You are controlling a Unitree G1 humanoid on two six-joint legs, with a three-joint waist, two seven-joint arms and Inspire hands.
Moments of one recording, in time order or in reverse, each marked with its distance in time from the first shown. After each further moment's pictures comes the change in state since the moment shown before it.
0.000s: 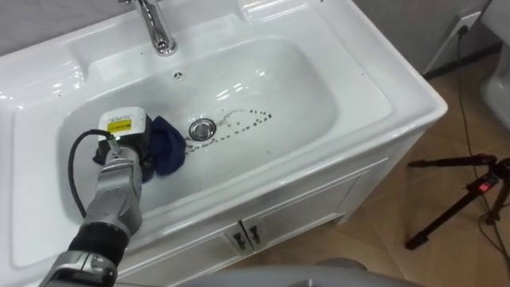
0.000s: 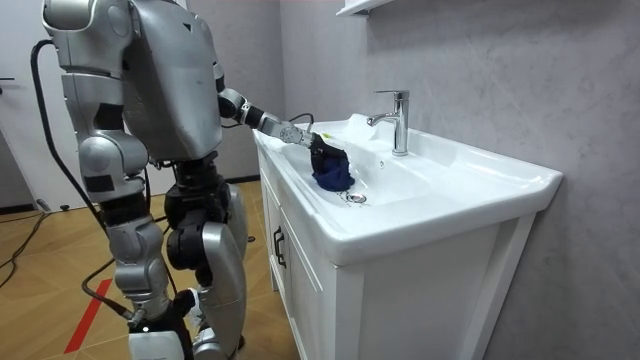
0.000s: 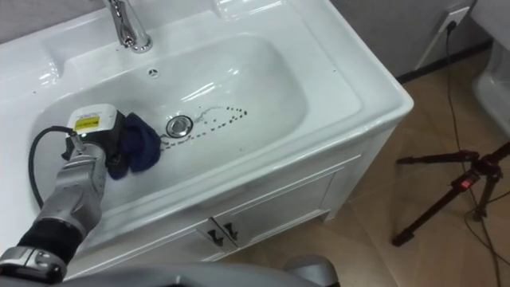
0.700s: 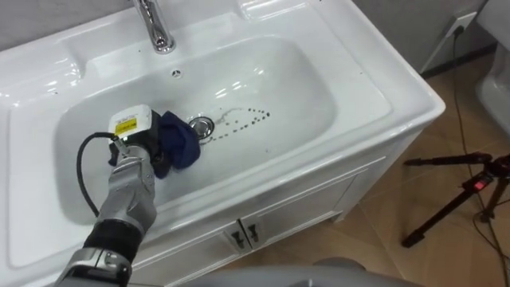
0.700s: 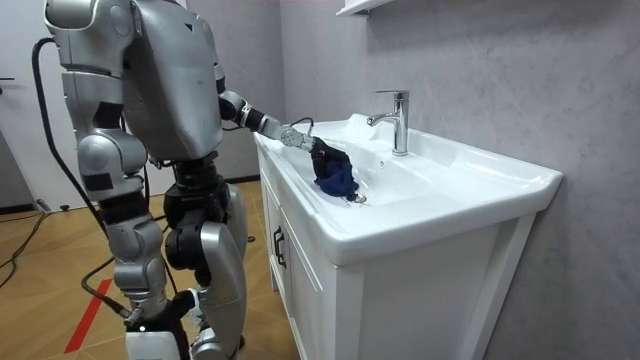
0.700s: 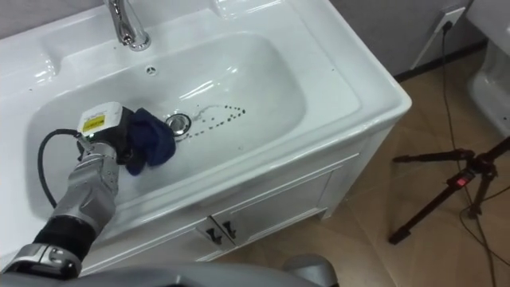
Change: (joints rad) left arm -0.012 -0.079 0.020 -0.001 -0.174 0.014 0.049; right arm 0.015 0.006 0.004 -0.016 0.038 0.031 -0.030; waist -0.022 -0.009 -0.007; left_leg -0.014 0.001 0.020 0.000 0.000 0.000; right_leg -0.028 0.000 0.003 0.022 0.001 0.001
